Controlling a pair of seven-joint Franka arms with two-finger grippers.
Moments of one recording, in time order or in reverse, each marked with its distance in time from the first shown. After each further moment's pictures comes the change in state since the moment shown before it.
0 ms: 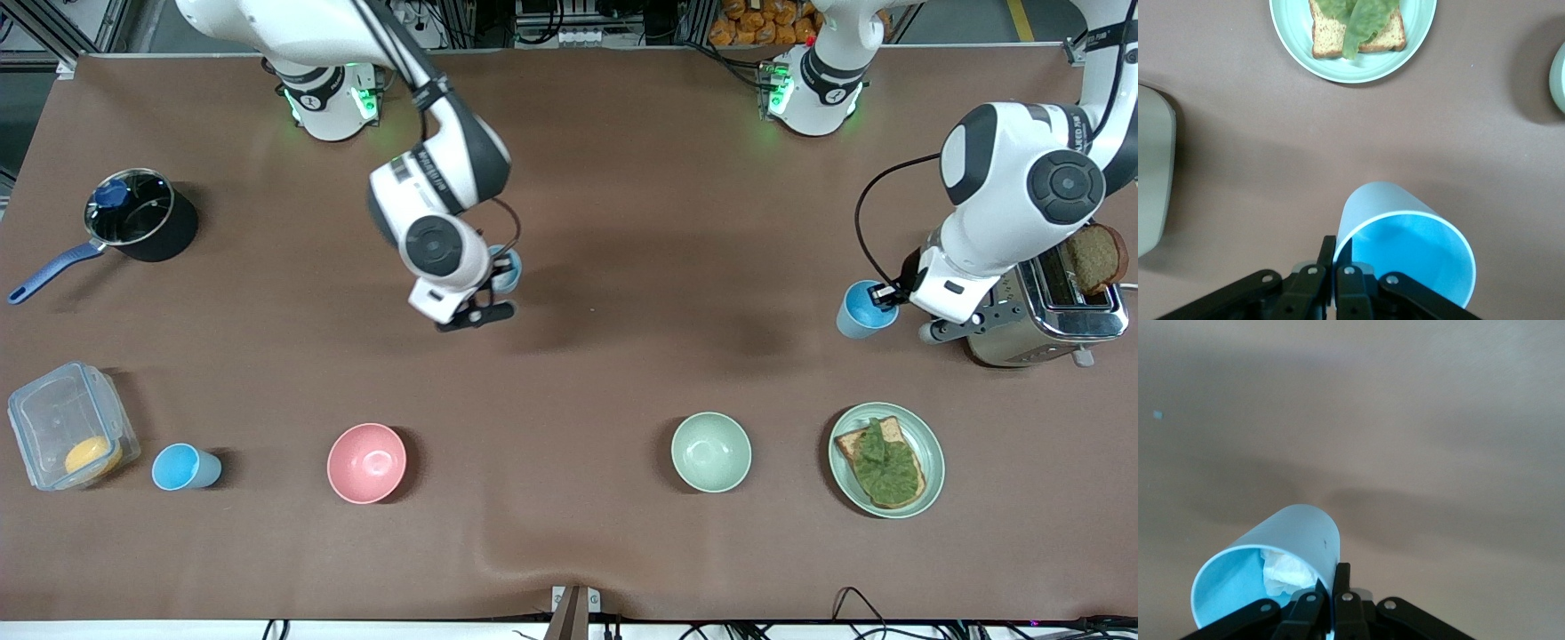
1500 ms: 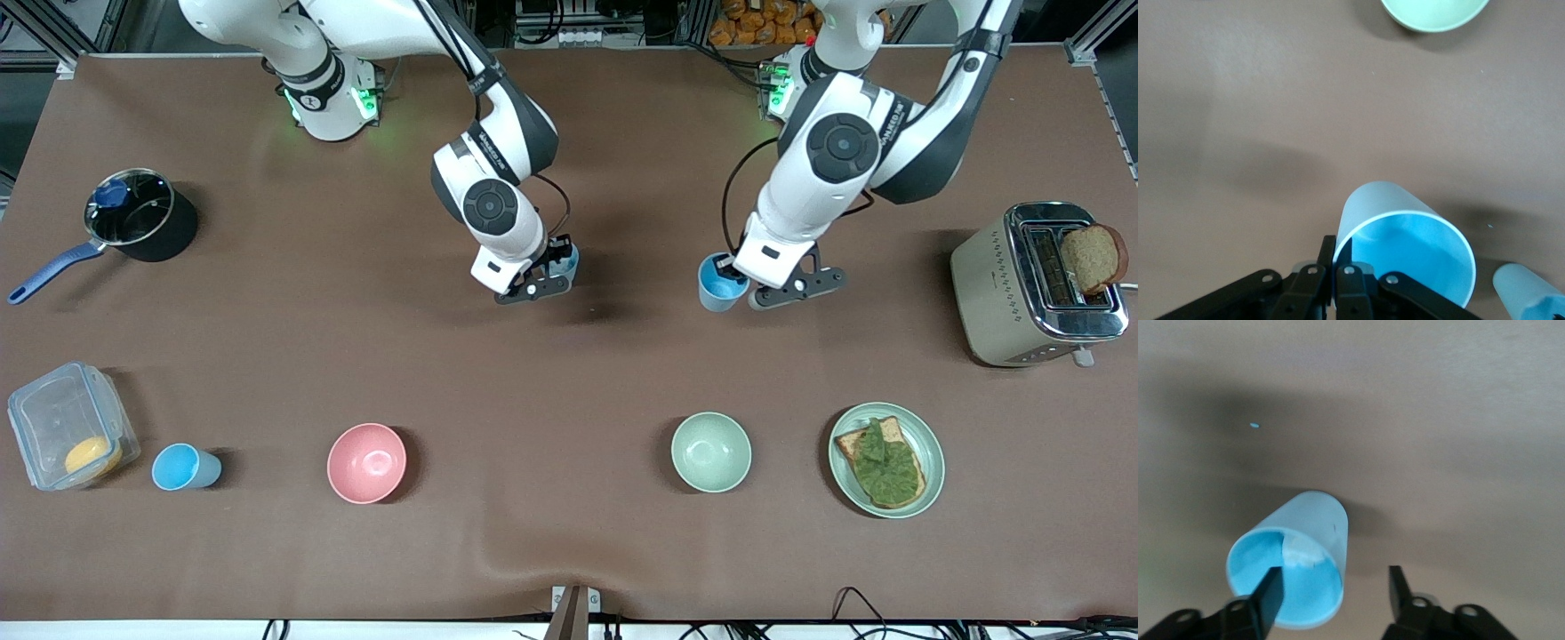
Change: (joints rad) left arm -0.055 0.048 -0.355 0.036 -0.026 -0.005 -0.404; right arm 0.133 0.023 -0.047 -0.002 0.128 0.152 0.062
